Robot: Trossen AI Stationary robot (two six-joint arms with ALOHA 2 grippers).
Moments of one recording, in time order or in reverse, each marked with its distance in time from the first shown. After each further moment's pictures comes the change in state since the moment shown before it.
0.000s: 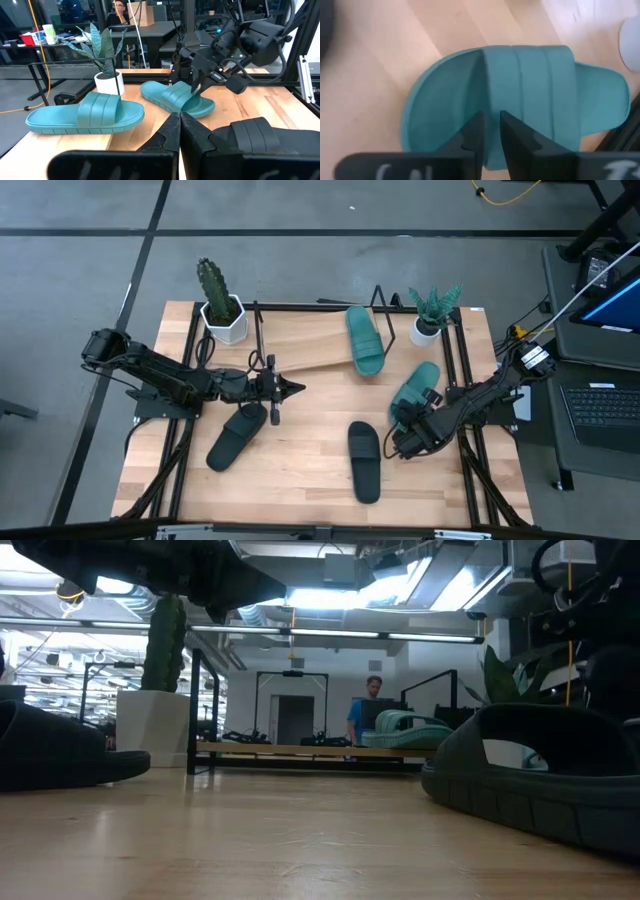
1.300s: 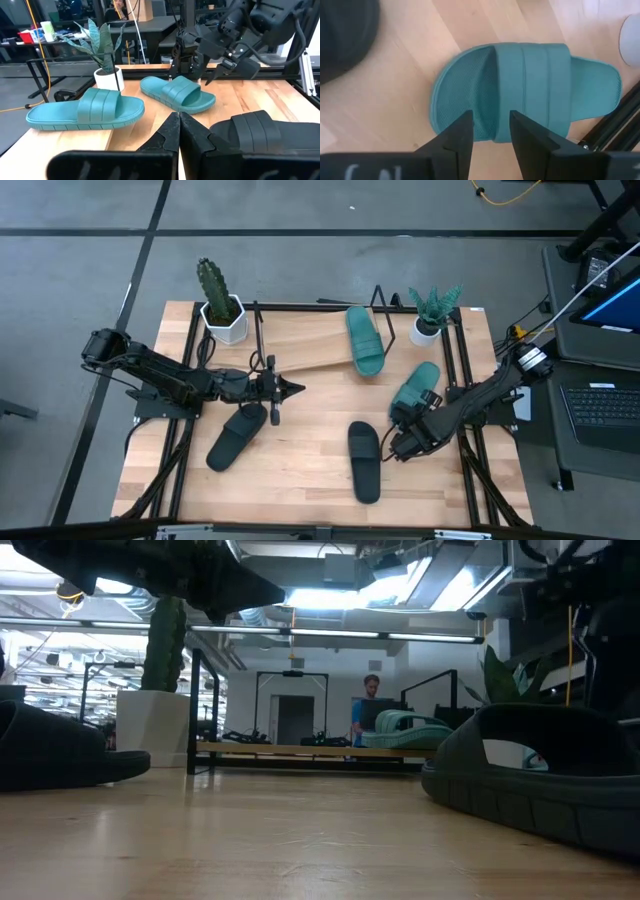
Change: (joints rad) left arm 0.000 0.000 0.000 -0.027 0.000 0.009; right arm -0.005 0.030 0.154 -0.141 -0.090 -0.027
